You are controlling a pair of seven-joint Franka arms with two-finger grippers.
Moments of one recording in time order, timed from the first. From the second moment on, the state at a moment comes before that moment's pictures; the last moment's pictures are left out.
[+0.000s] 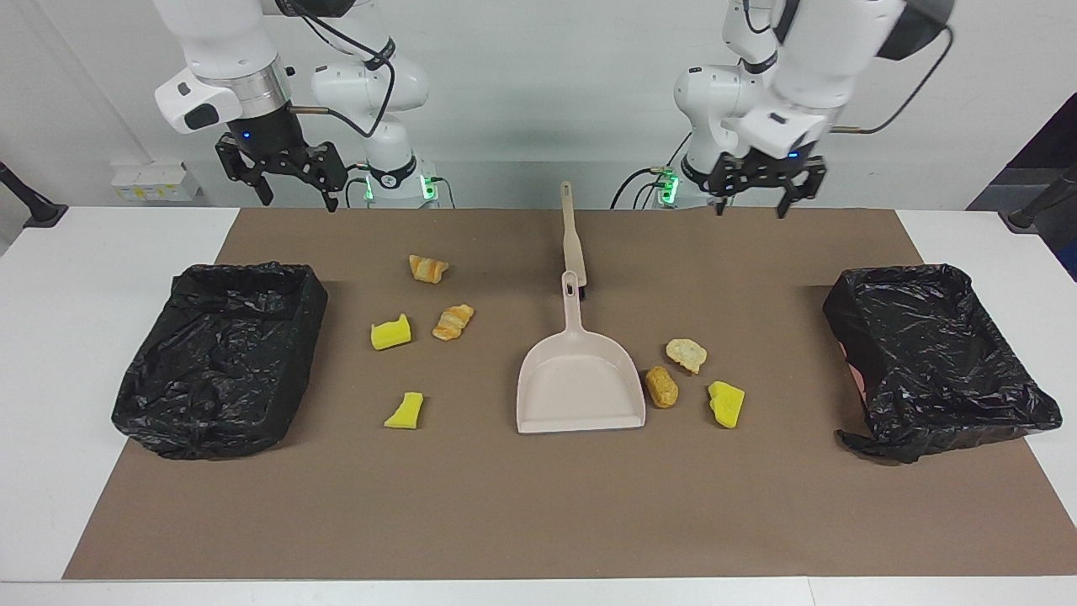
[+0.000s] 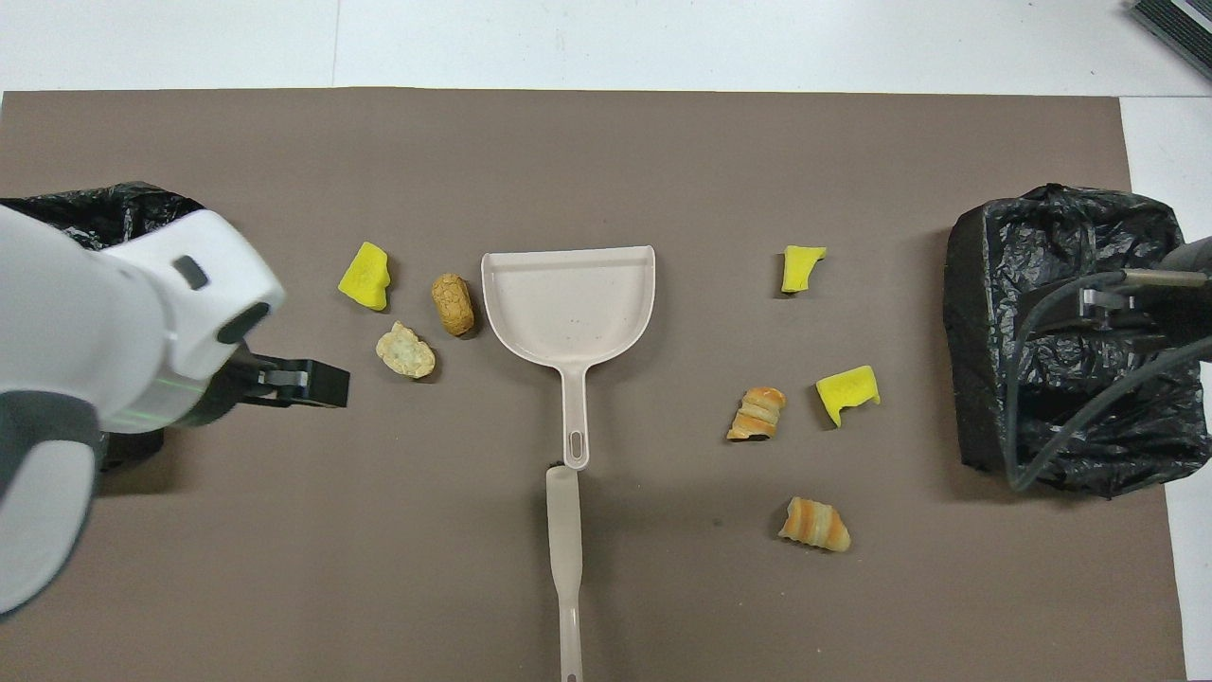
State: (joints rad) left arm -0.20 -0.12 -0.18 -1.76 -0.02 1.60 -0.23; right arm 0.10 -0.04 -0.03 -1.54 -0.03 1.50 0.20
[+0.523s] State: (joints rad) left arm -0.50 -0.24 -0.18 -2.14 -0.06 1.81 -0.41; right arm 0.09 -0.04 -0.03 -1.54 -0.03 1.50 0.20
